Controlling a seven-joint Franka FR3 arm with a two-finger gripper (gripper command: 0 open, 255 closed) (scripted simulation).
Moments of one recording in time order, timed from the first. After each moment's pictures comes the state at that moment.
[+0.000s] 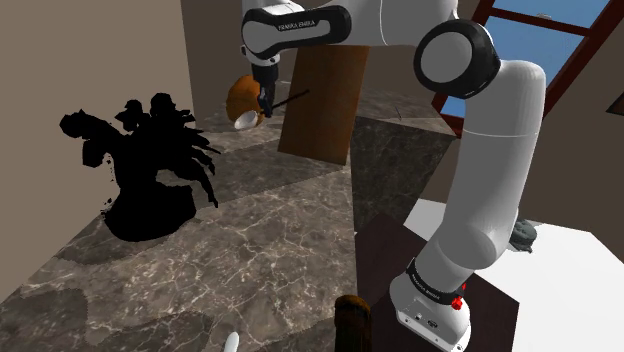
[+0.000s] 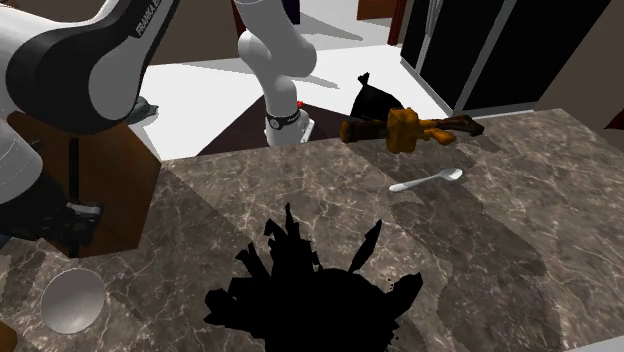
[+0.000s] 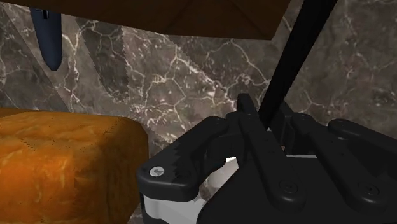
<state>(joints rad) -0.03 0.36 0.15 -1.50 -0.23 1.83 -0.47</state>
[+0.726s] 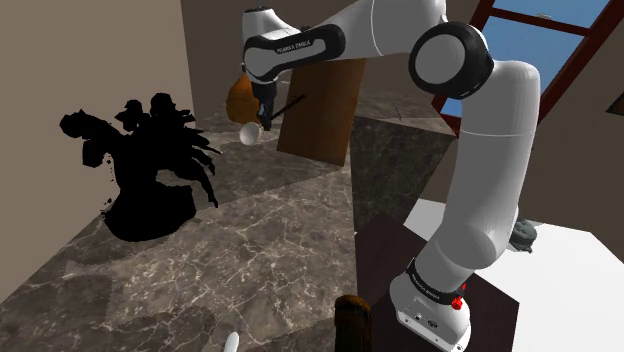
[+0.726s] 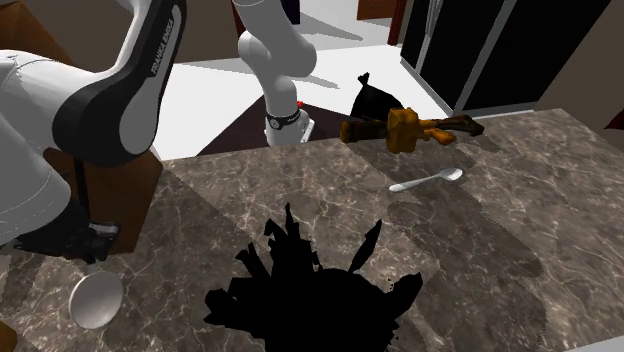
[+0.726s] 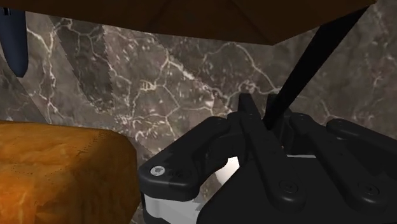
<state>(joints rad) -0.04 0.39 0.14 -1.59 -0.25 1.95 -0.44</state>
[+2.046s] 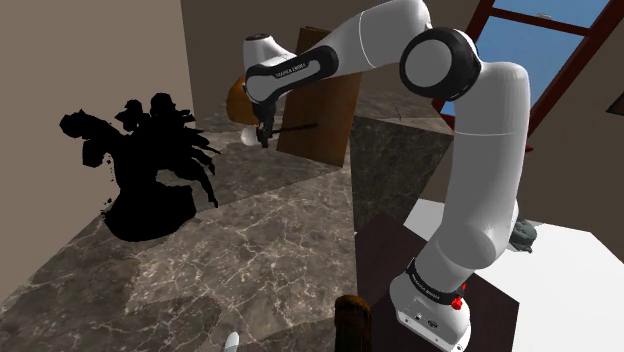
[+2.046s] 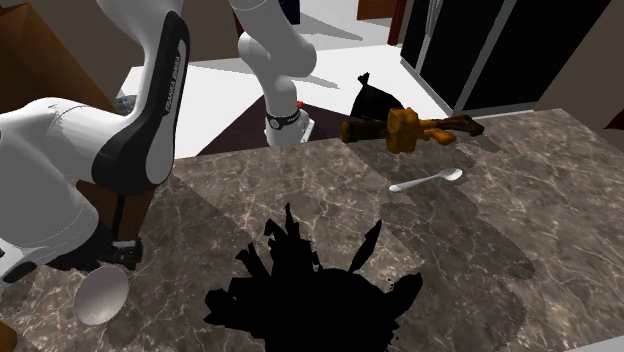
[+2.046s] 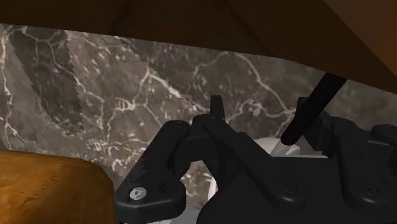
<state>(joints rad) -0.04 0.44 0.13 -1.68 -0.27 2.08 -0.42</state>
